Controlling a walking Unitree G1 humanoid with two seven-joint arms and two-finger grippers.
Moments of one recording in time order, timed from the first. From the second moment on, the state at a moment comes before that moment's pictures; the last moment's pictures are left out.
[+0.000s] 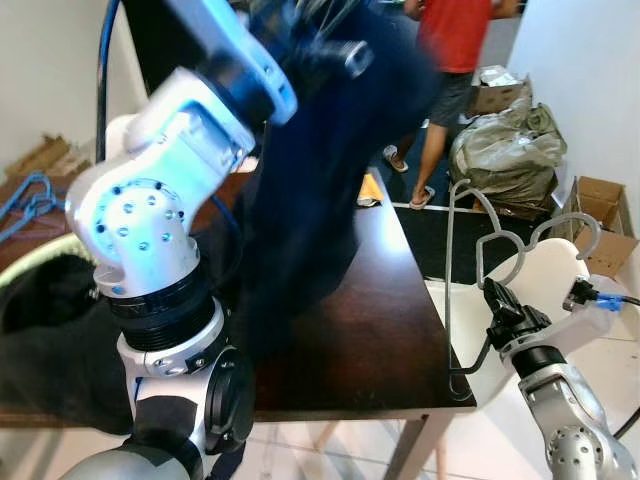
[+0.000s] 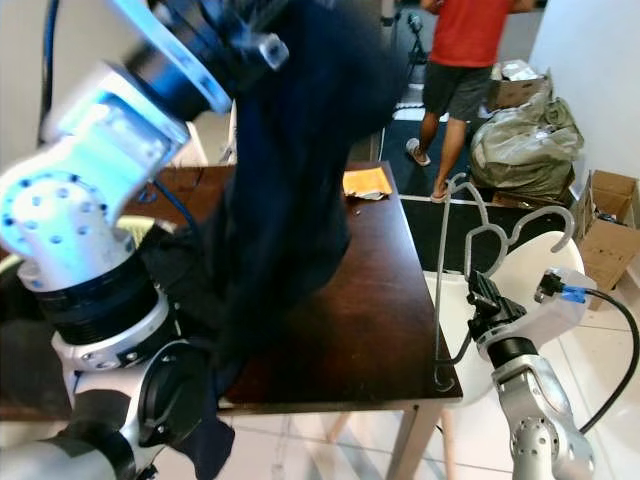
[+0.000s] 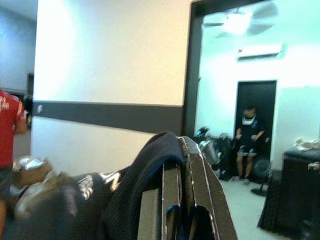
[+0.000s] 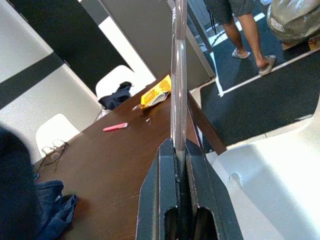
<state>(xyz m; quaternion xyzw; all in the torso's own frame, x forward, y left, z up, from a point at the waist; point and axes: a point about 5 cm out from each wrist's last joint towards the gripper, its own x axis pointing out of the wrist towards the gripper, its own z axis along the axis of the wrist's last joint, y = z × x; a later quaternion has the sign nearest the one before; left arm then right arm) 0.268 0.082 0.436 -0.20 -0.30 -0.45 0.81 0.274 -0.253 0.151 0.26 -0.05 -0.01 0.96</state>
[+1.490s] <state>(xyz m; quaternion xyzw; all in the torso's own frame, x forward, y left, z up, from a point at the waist) 0.336 0.153 0.265 -0.12 -0.04 -0.25 0.96 0.272 -0.260 0.146 0.27 -0.03 -0.01 0.96</state>
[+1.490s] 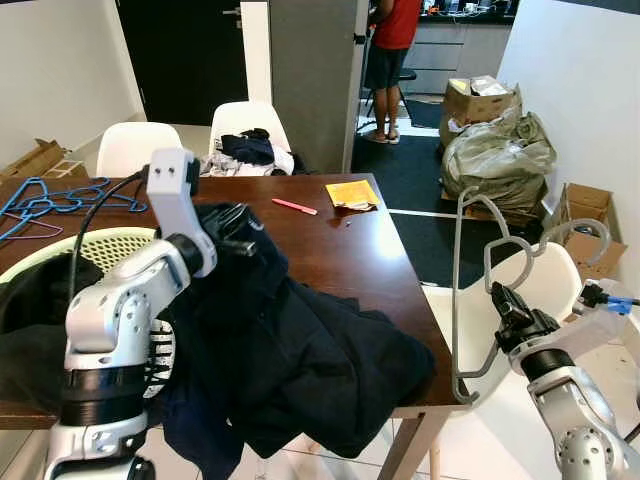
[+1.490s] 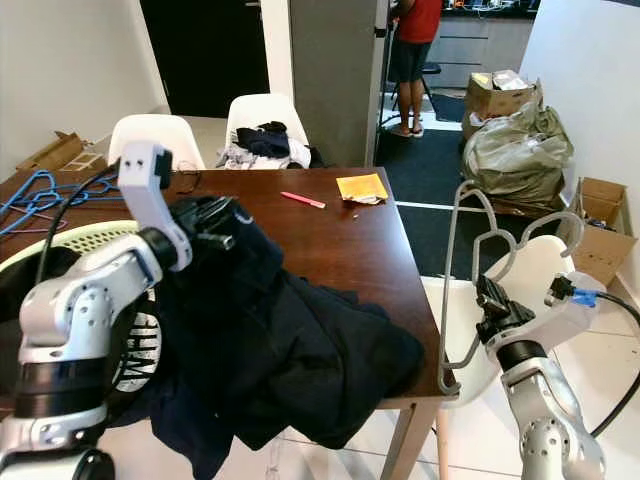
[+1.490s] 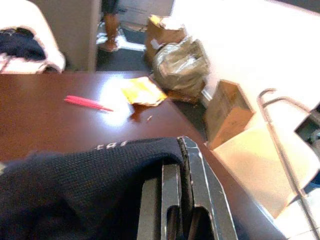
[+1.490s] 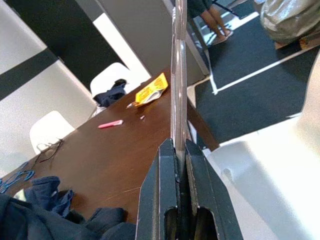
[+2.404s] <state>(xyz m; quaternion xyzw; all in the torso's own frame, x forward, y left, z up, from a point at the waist) 0.352 0.158 0.207 -0.14 0.04 -0.16 0.98 0.273 -0.259 0.145 0.27 -0.03 -0.02 0.96</state>
